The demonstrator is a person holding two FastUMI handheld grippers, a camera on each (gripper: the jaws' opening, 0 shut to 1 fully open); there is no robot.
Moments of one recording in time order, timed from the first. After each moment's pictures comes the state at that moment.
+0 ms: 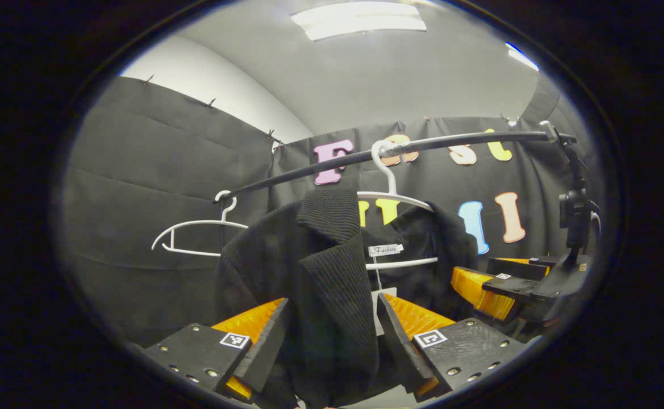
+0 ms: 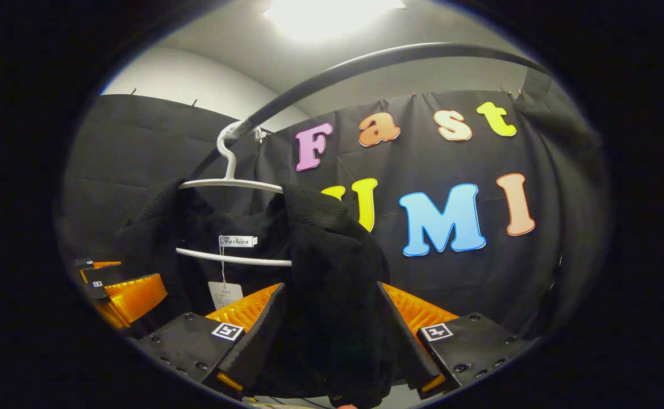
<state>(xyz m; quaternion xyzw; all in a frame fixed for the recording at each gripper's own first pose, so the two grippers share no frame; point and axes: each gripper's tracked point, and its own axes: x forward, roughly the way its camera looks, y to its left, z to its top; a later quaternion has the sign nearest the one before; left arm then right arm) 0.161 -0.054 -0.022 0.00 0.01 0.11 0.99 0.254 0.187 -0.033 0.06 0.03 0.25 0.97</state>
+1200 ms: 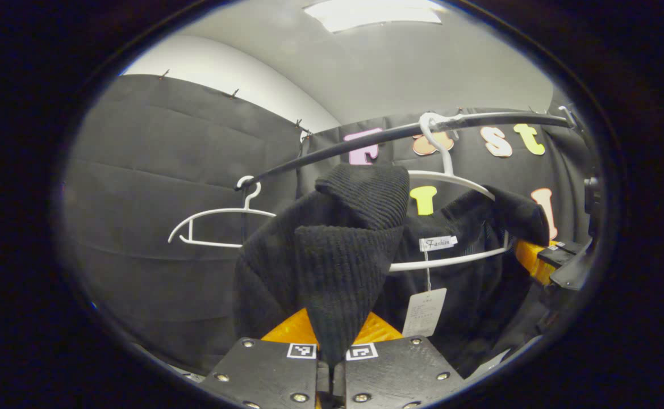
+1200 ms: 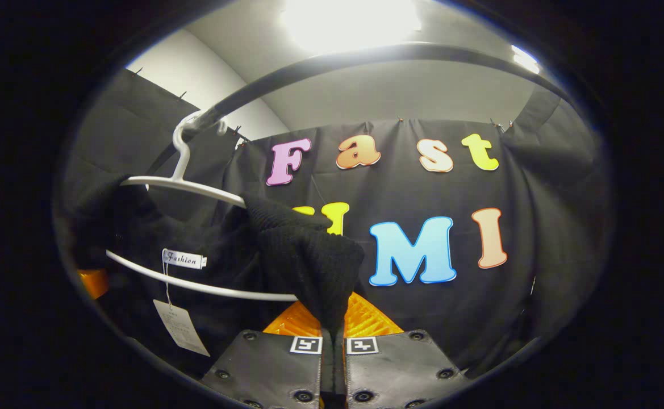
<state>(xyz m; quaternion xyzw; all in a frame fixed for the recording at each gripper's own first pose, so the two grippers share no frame) 0.182 -0.004 -0.029 -0.01 0.02 0.18 0.98 0.302 0.167 0.007 0.02 -0.06 0.14 0.99</state>
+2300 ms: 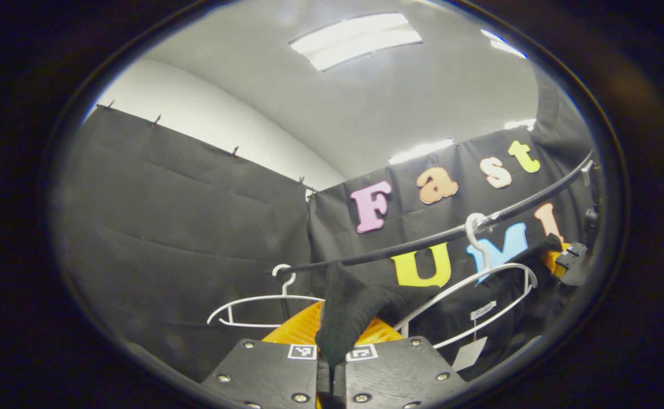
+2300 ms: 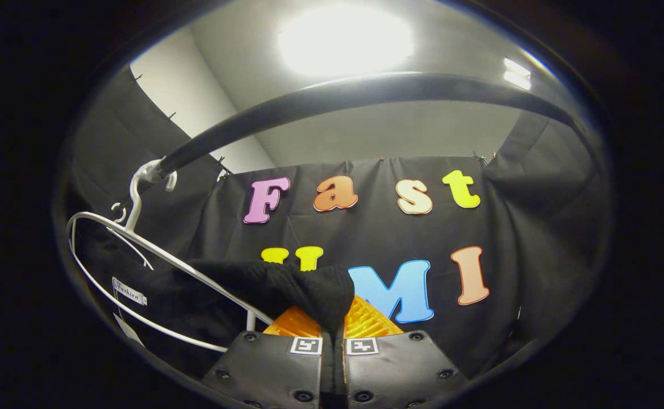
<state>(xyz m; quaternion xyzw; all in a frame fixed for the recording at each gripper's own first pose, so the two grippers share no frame) 0.156 0.077 0.108 0.07 -0.09 0.17 0.98 0.344 0.127 0.054 0.03 -0.14 0.11 0.98</state>
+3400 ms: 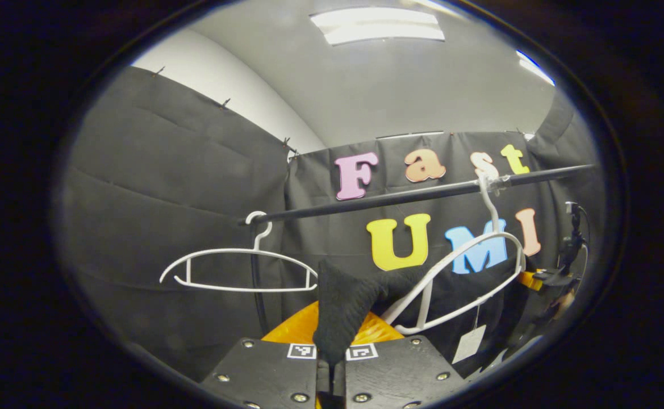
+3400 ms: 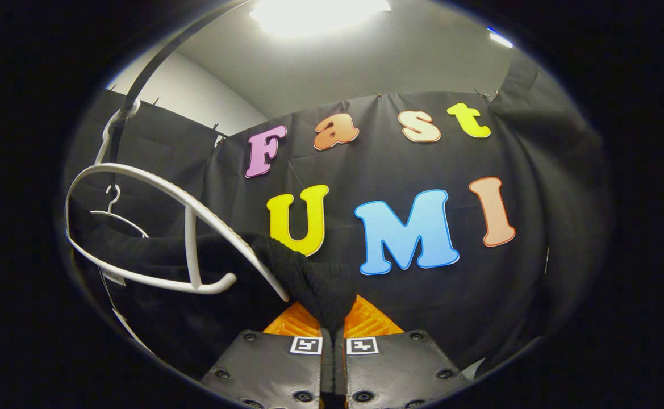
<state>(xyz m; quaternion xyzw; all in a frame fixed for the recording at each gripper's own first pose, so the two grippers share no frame) 0.191 0.100 0.027 -0.01 -0.02 0.10 0.99 0.398 0.134 -0.051 0.06 -0.01 0.16 0.99</state>
